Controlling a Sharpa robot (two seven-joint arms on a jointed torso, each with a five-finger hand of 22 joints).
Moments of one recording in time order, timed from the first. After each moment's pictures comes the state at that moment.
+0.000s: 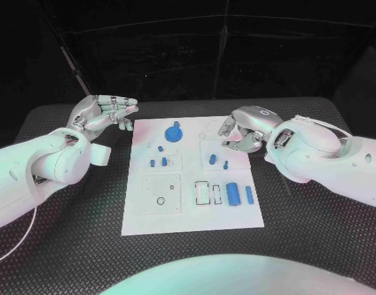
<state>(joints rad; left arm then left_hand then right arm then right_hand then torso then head) 1.09 -0.88 0.07 1.44 -0.23 -0.27 0.39 1.40 -0.11 0.35 0.08 0.12 1.05 0.16 0.12 0.07 1.07 0.10 0.24 0.09 1.21 0.02 0.97 0.52 0.16 1.18 0.11 0.50 0.90 1.01 -0.99 0.15 1.76 -1.69 -0.30 -0.24 1.33 -0.21 0.48 0.07 0.09 1.07 0.17 0.07 0.07 1.15 0.10 0.12 0.07 1.47 0.01 1.35 1.13 0.18 1.12 0.12 1.09 0.73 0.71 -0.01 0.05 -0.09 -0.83</state>
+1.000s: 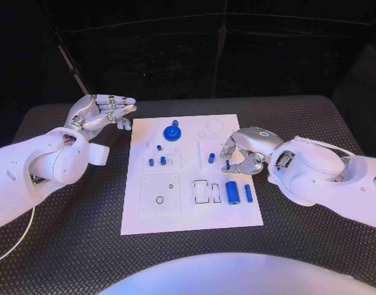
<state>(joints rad) 1.09 -0.88 0.07 1.44 -0.23 -0.27 0.39 1.40 -0.11 0.34 0.08 0.12 1.05 0.16 0.12 0.07 1.07 0.10 0.25 0.09 1.21 0.02 0.97 0.52 0.16 1.18 0.11 0.50 0.90 0.91 -1.06 0.15 1.88 -1.73 -0.27 -0.32 1.32 -0.22 0.28 0.14 0.14 1.09 0.16 0.07 0.07 1.17 0.08 0.17 0.08 1.47 0.01 1.36 1.14 0.18 1.13 0.11 1.08 0.73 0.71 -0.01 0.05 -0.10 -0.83</state>
